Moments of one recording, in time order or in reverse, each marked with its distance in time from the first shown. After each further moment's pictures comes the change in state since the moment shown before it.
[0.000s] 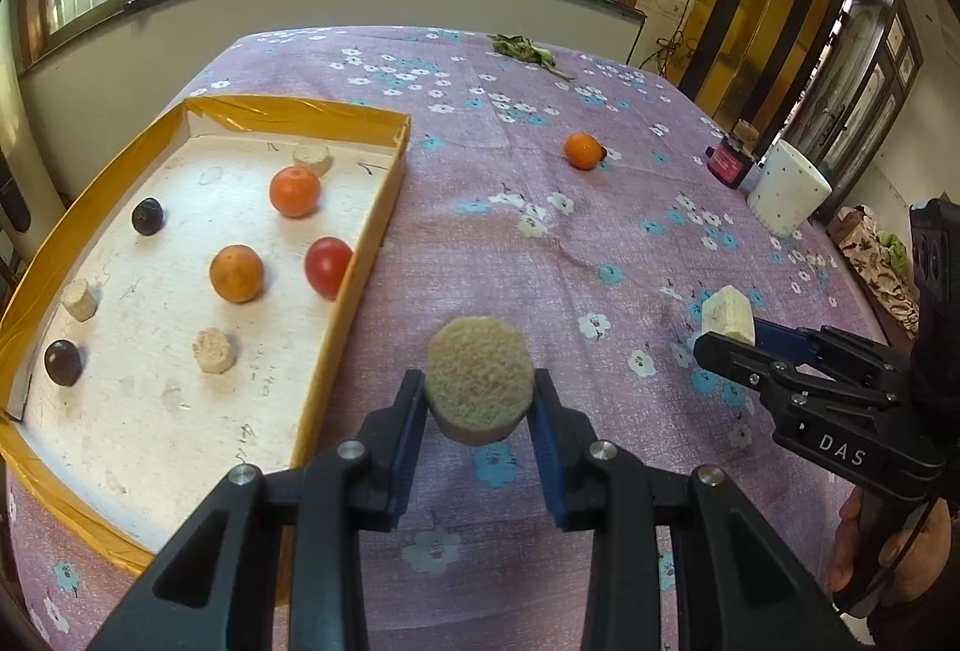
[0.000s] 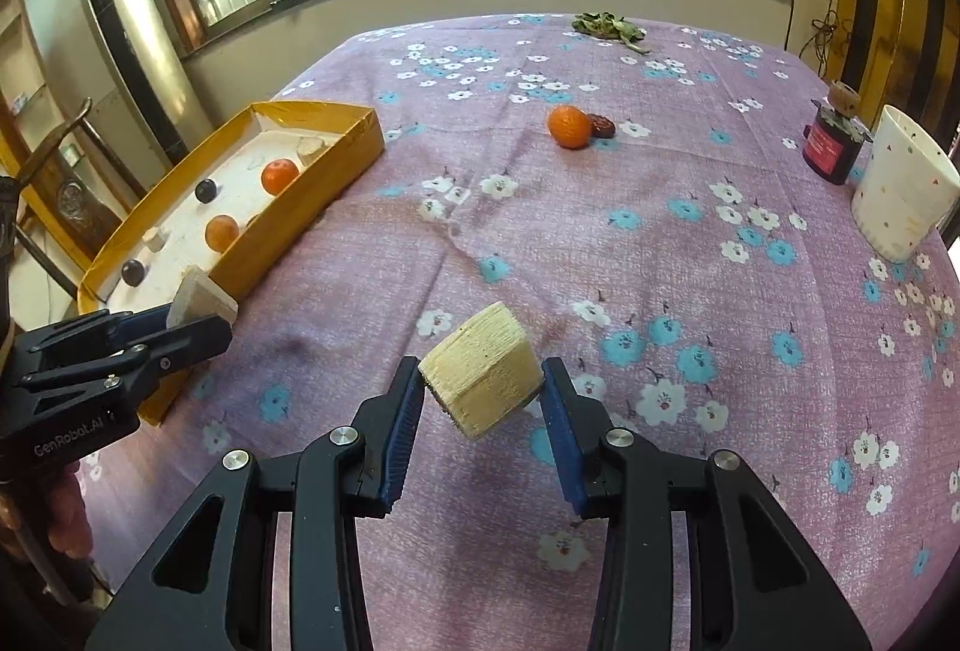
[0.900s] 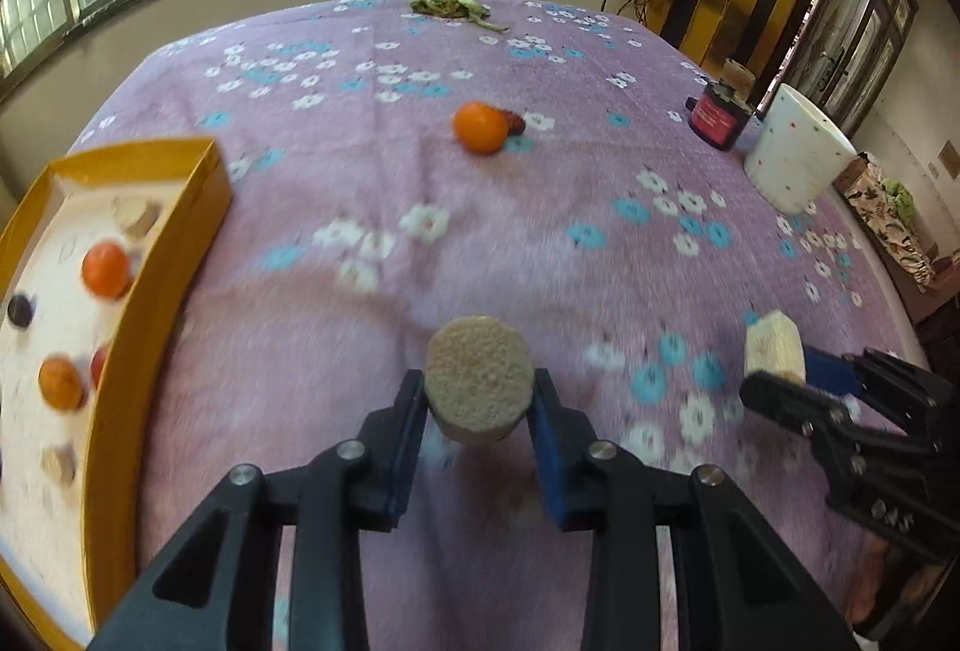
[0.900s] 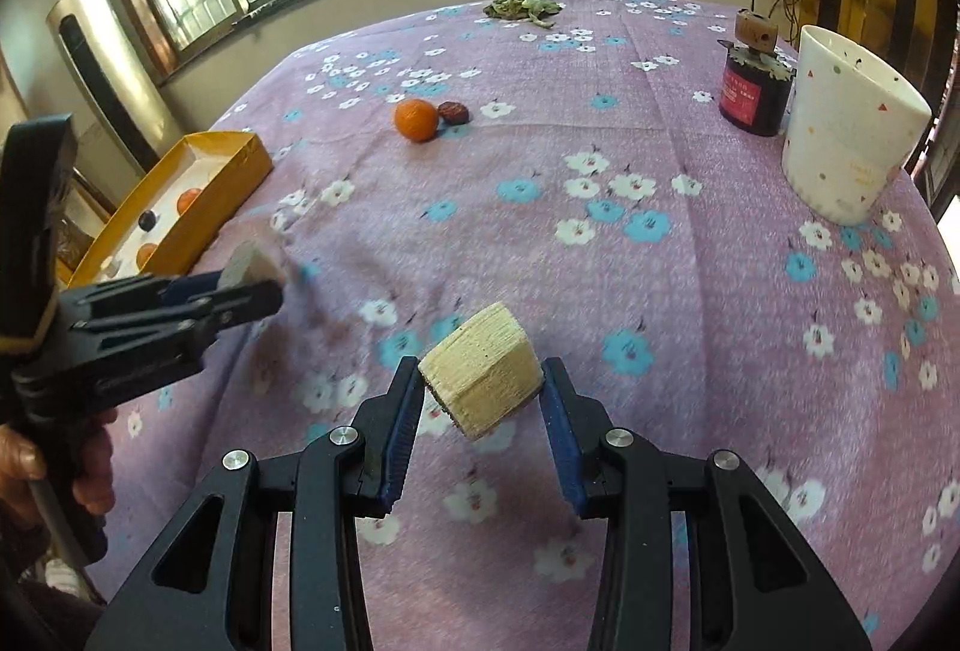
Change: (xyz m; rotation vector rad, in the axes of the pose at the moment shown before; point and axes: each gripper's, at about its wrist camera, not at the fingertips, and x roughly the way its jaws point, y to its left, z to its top) left arm 0.082 -0.089 0.040 0.085 0.102 0.011; right arm -0.002 -0.112 -0.005 0.076 0.020 0.016
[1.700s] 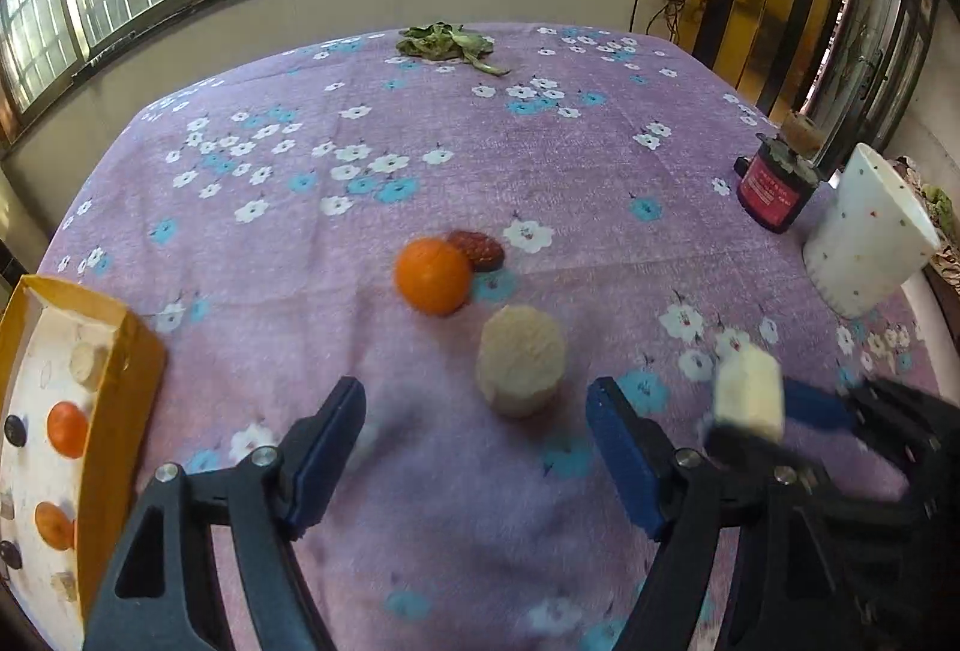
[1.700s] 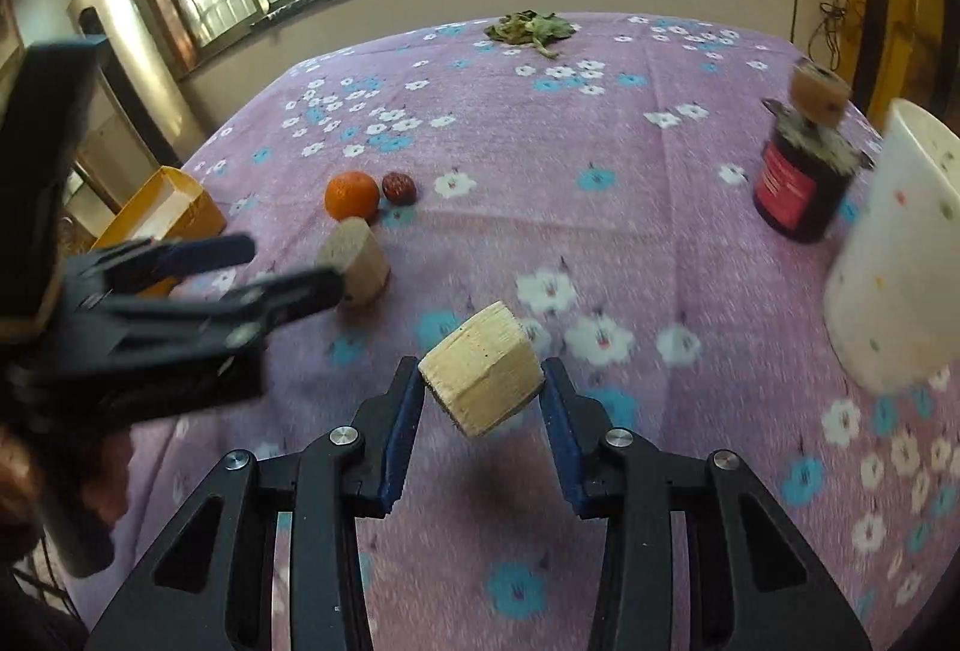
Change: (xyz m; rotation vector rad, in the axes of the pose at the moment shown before) left arm 0.070 -0.053 0.096 0.015 -0.041 0.135; right arm 0.046 -0.052 0.072 -0.074 -0.017 0.058
